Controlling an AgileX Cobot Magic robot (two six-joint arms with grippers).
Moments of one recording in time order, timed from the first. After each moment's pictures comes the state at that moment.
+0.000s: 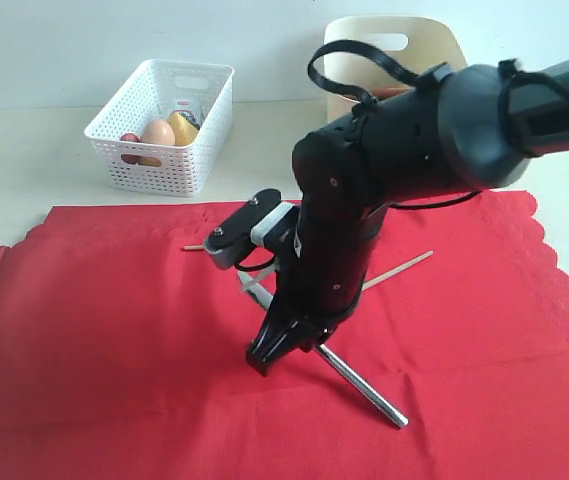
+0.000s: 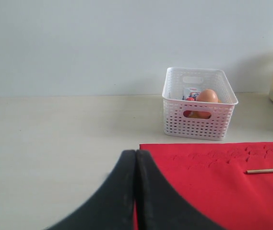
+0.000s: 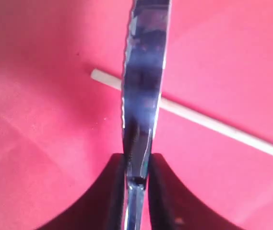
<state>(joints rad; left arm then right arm) -0.07 0.01 0.00 0.02 0.21 -0.01 0.66 1.92 -1.15 0.03 0.75 -0.12</state>
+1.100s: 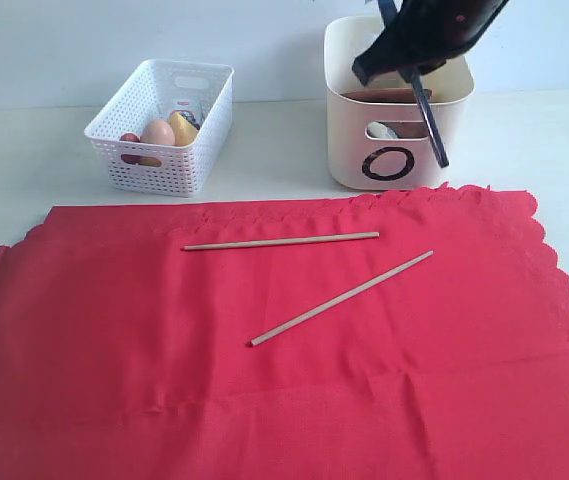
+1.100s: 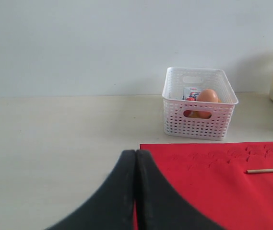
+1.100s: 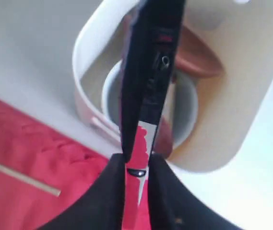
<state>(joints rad) -0.07 0.01 0.00 0.02 0.21 0.00 0.28 1.83 -1.57 -0.27 0.82 0.00</state>
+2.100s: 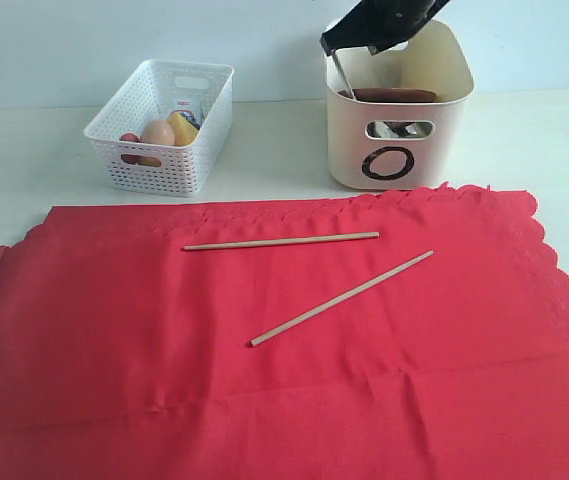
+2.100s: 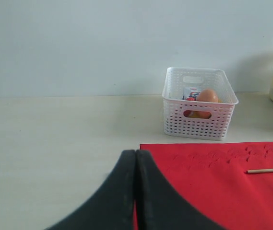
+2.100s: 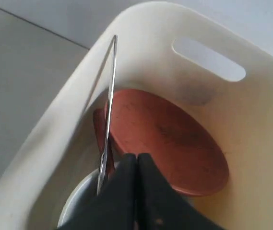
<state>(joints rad) -0.07 0.01 0.00 0.02 0.21 0.00 0.20 2.30 -2.11 -0.21 0.79 0.00</state>
